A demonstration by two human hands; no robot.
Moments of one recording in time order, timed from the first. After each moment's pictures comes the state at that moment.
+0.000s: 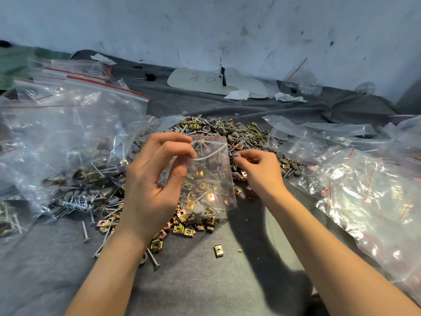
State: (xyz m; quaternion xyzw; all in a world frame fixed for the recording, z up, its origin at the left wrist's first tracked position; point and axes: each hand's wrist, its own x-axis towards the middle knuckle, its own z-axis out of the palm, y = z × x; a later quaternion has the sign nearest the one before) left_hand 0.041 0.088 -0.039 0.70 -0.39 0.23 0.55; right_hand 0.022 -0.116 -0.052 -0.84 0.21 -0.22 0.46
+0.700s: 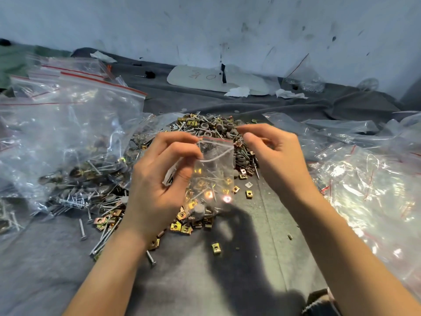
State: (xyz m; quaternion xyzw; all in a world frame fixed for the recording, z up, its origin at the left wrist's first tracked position) left_hand 0.037 0.080 -0.041 0.70 -0.41 0.22 0.54; right_hand -0.012 -0.103 -0.003 -0.83 0.10 -0.28 0.46
